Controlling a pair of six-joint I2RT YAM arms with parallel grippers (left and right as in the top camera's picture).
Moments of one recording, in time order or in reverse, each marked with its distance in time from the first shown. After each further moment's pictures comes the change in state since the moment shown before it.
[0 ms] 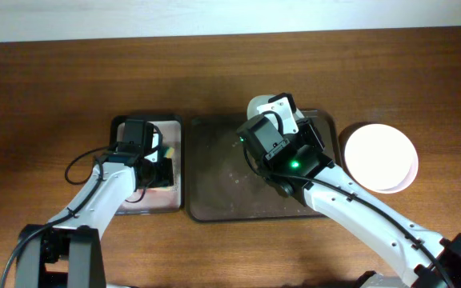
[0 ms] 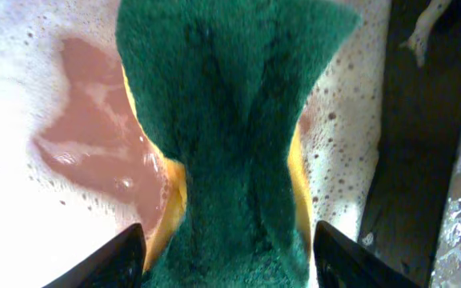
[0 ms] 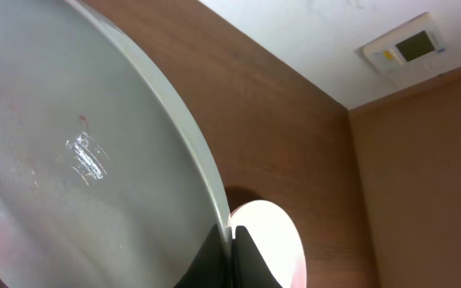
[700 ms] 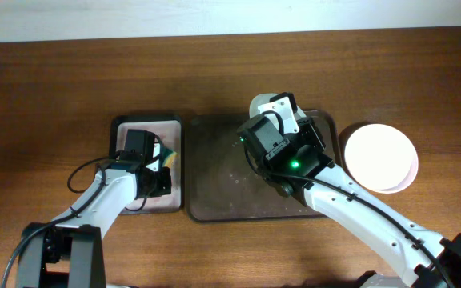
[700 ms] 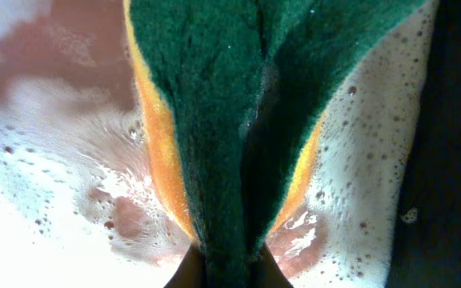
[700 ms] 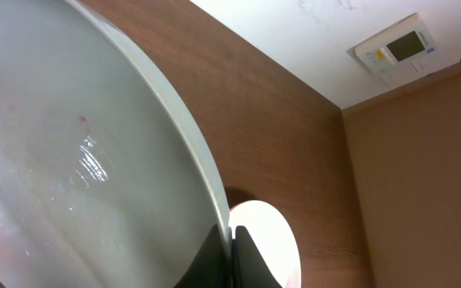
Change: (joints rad) left arm 0.000 0.000 -0.076 0.042 0.011 0.009; right arm 0.000 0.000 0.000 0.000 0.015 0.001
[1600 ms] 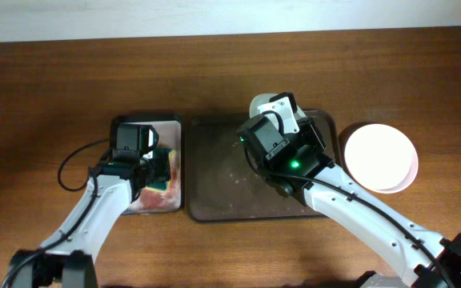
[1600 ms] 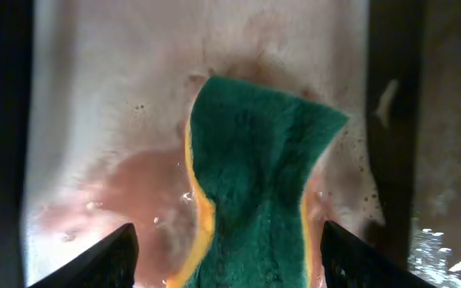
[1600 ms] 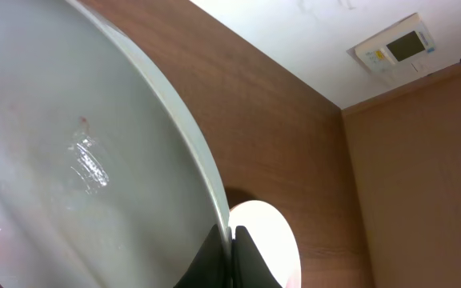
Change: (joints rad) left arm 0.000 -0.106 0.016 0.083 -0.086 0.002; right arm 0.000 0.000 0.000 0.000 0.000 0.001
